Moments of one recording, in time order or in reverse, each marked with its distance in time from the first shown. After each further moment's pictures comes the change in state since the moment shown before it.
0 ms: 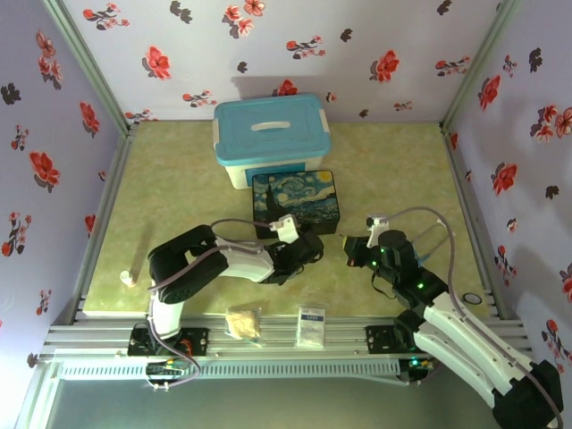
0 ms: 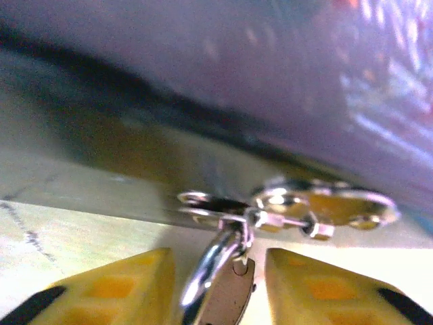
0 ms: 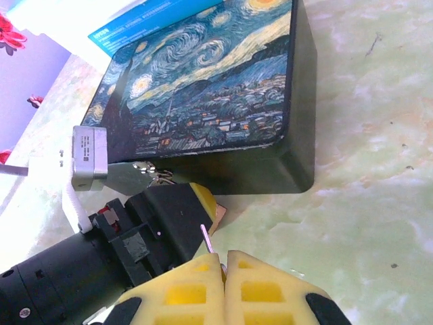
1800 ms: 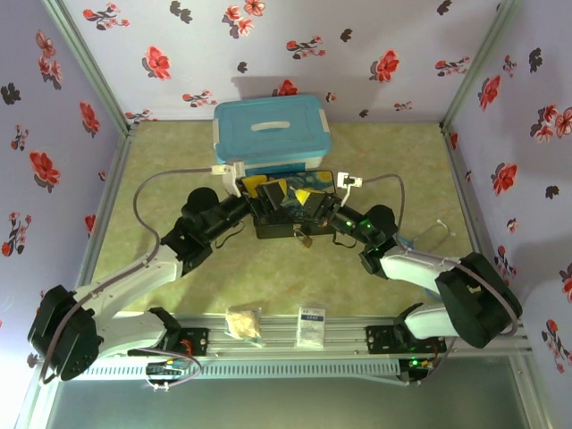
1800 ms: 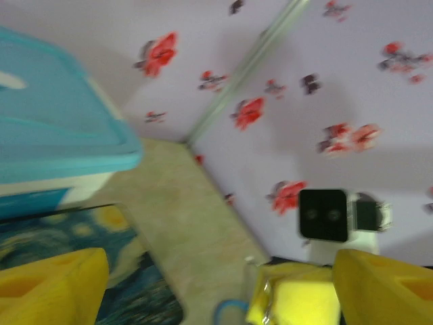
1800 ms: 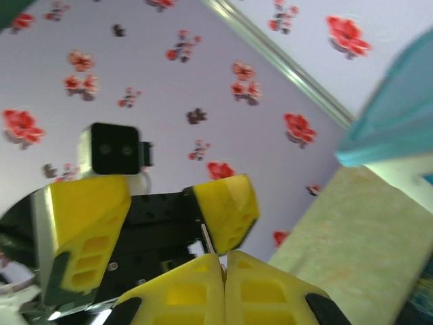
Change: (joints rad) left arm 0.389 -0.807 -0.229 0.168 0.637 0.592; right arm 0.005 0.717 0.132 1.305 -0.459 0.398
